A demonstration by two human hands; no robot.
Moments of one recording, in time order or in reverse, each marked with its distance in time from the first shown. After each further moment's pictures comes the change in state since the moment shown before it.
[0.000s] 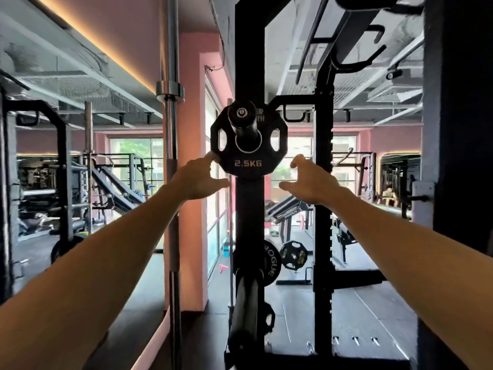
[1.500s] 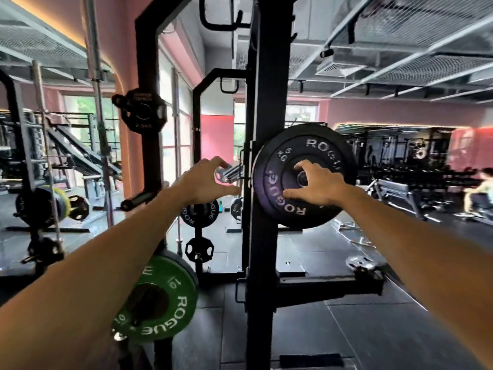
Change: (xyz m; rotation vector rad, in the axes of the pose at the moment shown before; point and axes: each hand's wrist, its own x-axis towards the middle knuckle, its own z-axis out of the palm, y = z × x) left_hand -0.359 0.481 -0.018 -0.203 -0.196 0.099; right_hand -0.451 0.254 -0.353 -0.163 -0.126 0.136
